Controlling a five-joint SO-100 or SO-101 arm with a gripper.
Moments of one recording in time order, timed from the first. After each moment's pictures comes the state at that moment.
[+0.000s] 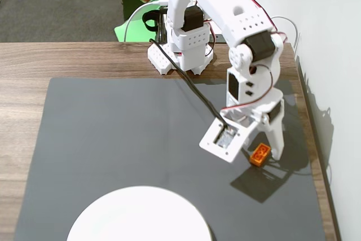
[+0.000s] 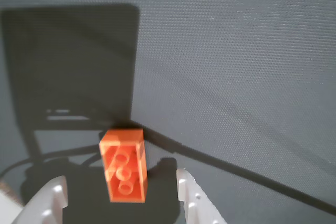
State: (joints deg) arm -27.9 85.7 105.6 59.5 -23.9
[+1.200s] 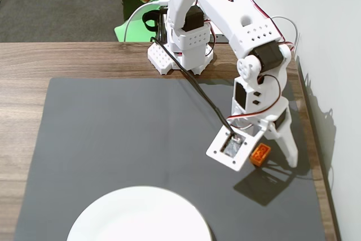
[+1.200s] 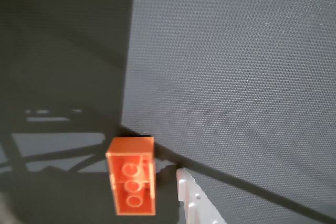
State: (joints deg) arm -29.0 79.2 99.6 61.6 -24.3
